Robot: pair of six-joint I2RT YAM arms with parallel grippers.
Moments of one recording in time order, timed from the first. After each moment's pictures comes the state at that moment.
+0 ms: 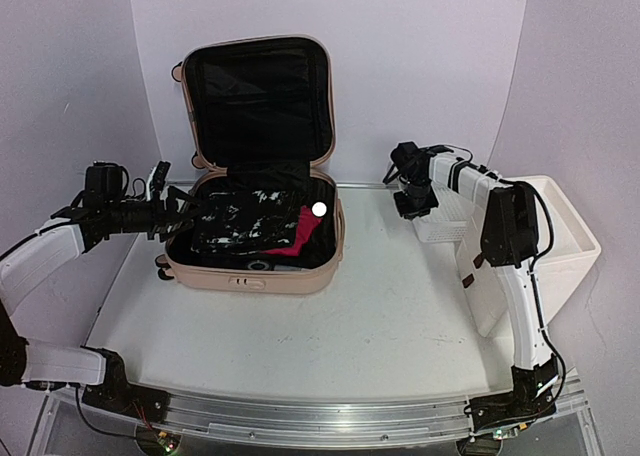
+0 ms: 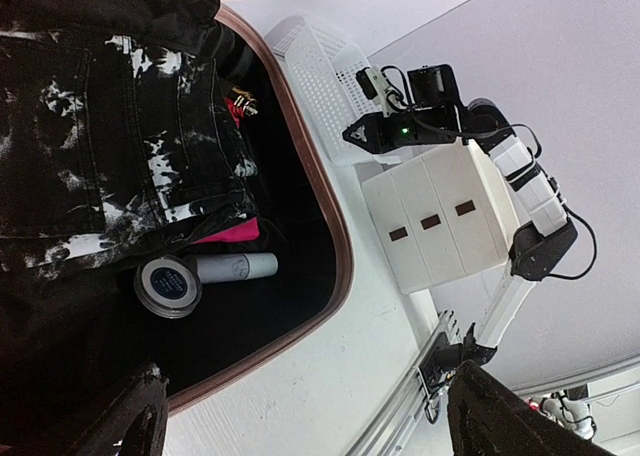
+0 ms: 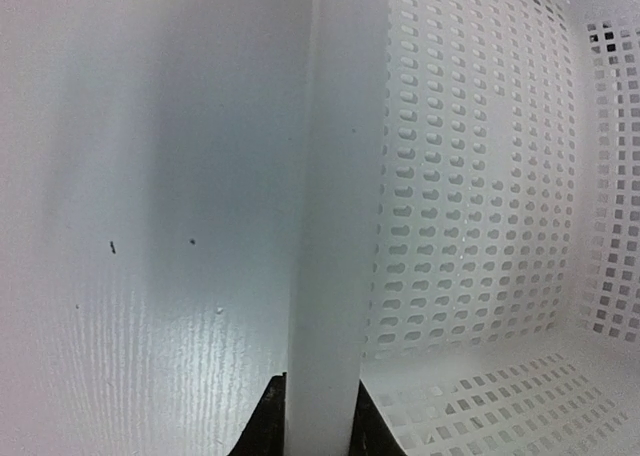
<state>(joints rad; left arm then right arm) -0.11 1.12 0.85 -0.25 0.88 -0.50 0.38 2.40 2.18 -1.01 0.29 0.12</state>
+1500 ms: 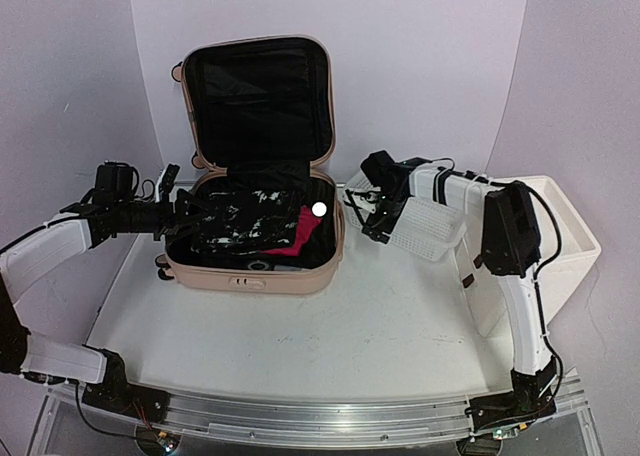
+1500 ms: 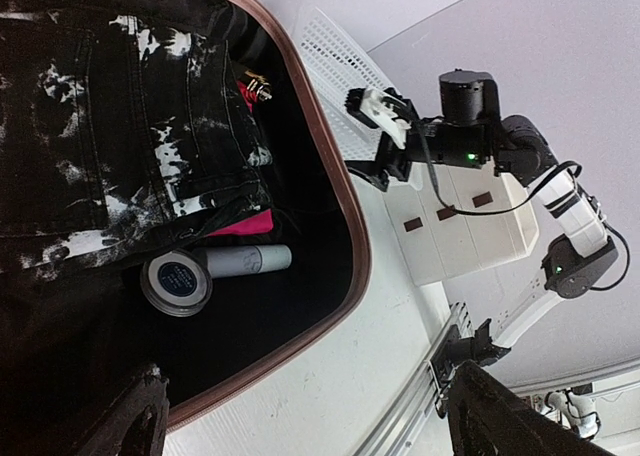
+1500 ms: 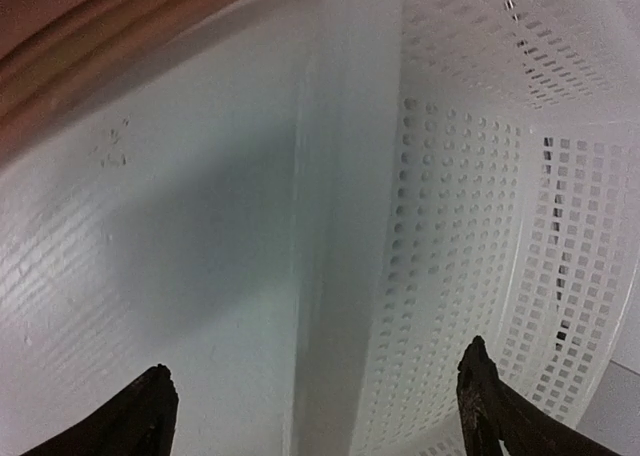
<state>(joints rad) -0.15 1.19 0.87 -0.26 0.84 -0.47 0.54 2.24 1.92 -0.81 0.24 -0.64</state>
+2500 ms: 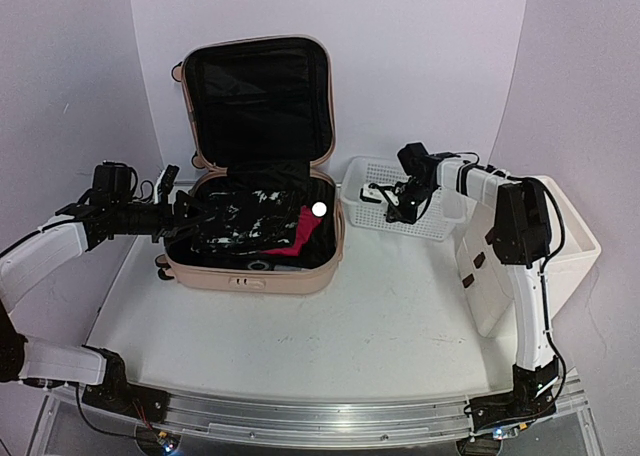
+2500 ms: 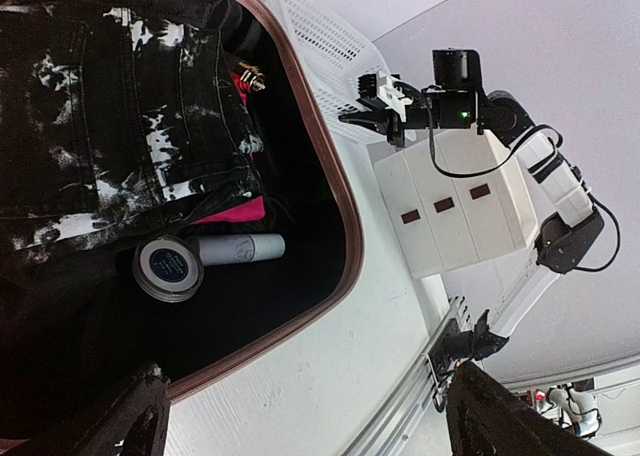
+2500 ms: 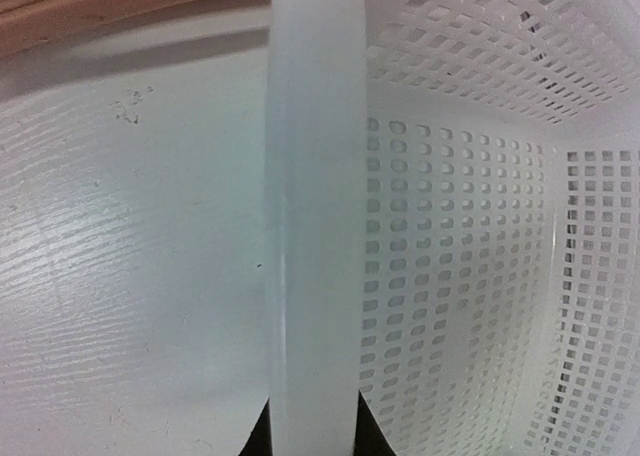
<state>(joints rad) -0.17 1.14 0.87 -0.31 0.82 -0.47 0.37 2.30 1.97 -0.75 -0.15 -1.00</state>
